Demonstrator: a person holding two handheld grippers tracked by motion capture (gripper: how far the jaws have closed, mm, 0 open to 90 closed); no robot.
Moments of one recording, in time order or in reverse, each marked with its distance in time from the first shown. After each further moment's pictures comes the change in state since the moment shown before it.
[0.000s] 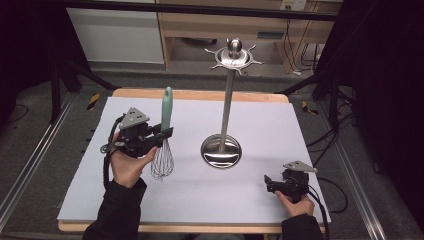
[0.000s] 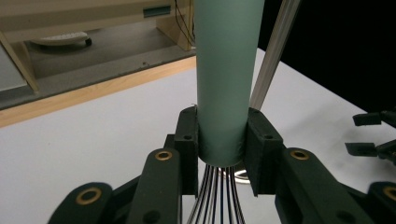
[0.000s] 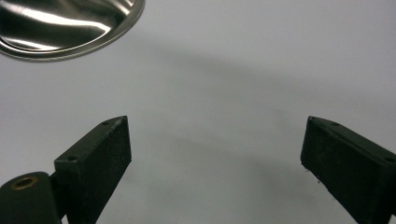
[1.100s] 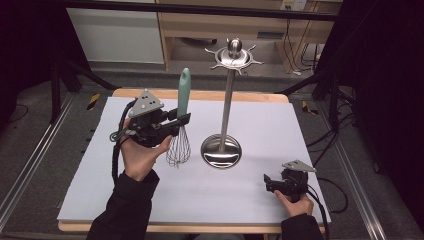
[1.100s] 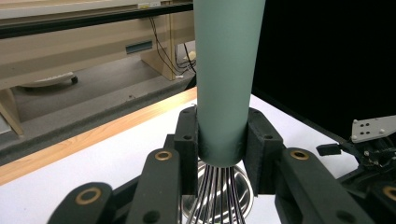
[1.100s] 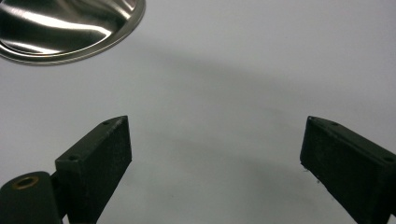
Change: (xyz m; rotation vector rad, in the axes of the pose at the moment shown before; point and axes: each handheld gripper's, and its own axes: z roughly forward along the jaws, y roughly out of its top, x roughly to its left) left arm -0.037 0.048 -0.006 -0.083 -0.053 0.080; right arm 0.003 0.002 0.000 -0.011 -0.008 -0.007
